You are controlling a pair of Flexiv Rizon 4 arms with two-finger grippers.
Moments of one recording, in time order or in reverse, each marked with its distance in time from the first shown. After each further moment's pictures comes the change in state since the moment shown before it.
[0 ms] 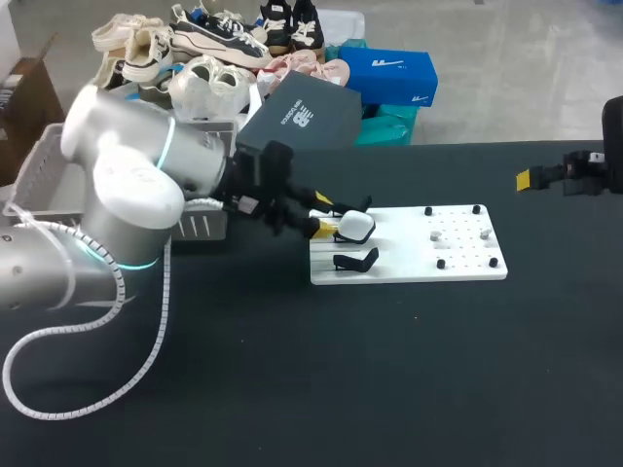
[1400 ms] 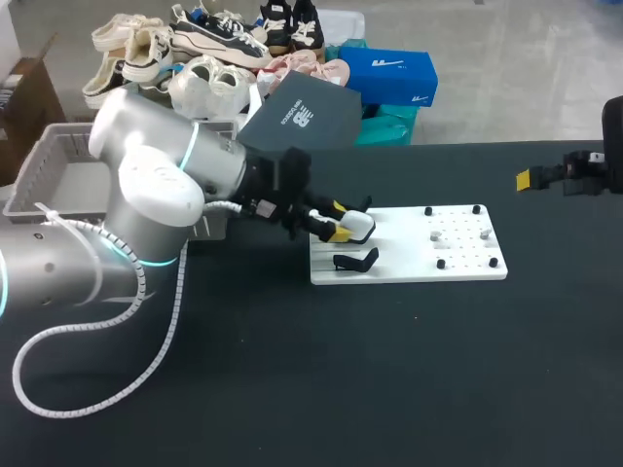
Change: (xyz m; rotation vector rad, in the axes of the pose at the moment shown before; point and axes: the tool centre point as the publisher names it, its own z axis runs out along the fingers) left arm 0.001 0.001 0.032 0.053 -0.001 0.006; right arm 0.000 0.000 0.000 0.000 0.000 0.000
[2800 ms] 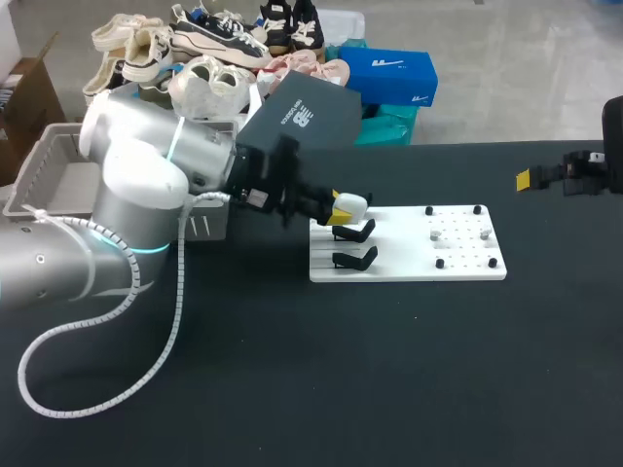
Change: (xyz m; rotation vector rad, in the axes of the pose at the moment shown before) left arm -0.029 -0.004 -0.019 0.065 -0.143 -0.002; right arm 0.000 0.000 0.000 0.000 0.000 0.000
